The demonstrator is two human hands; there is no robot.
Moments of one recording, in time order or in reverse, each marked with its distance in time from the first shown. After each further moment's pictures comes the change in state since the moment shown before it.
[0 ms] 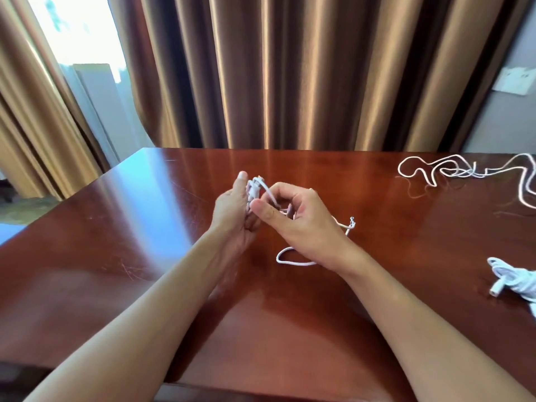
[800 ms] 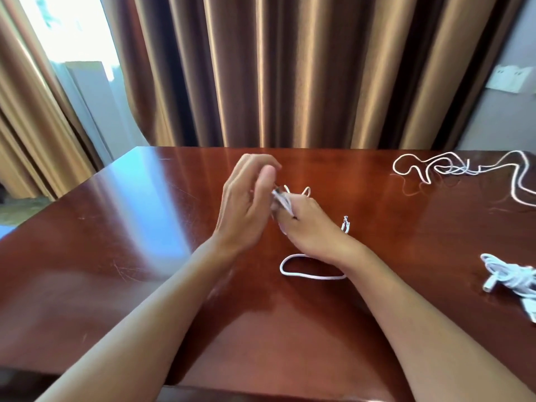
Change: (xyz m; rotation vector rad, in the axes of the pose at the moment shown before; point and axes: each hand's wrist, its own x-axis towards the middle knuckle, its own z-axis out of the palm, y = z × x) left_hand -0.018 0.004 0.006 0.690 -0.218 1.009; right_hand 0.004 0.010 -0.012 -0.469 -0.054 0.136
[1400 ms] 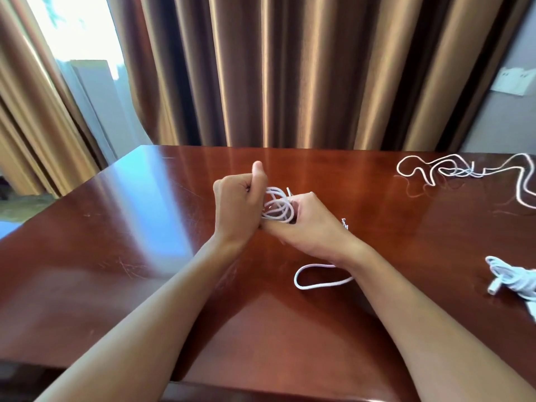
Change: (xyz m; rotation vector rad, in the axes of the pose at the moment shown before) left_hand 0.003 -0.013 -0.002 0.197 0.178 -0.156; right_hand -0.005 -0.001 0.001 0.362 -0.085 0.002
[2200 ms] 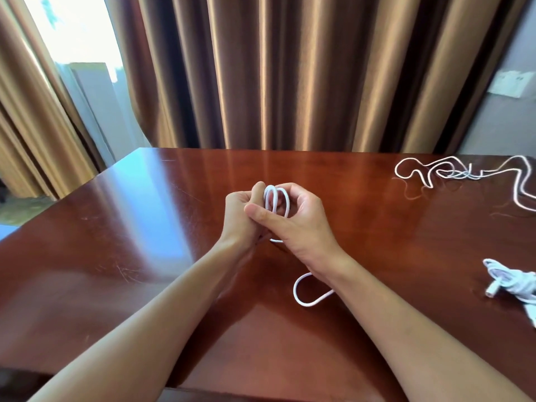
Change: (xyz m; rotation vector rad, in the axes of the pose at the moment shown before) left_hand -0.015 0.015 0.005 -0.599 -0.248 -0.749; right_hand 0.002 -0.002 0.023 0.312 0.324 -0.012
